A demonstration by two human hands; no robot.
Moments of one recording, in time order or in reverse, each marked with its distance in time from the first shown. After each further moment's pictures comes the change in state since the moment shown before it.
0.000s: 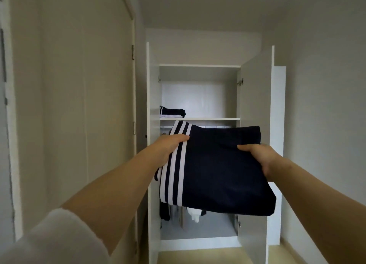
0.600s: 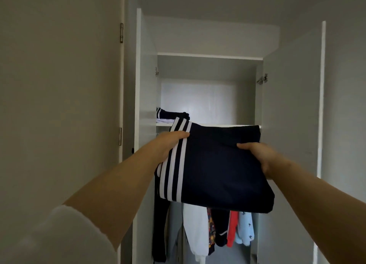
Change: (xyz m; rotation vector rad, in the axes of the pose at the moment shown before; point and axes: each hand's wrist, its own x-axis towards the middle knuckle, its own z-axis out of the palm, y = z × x) left_hand 0.339 -0.019 -0.025 0.001 0.006 0.058; right_hand 0.340 0.022 0.092 0.030 -0.010 0.002
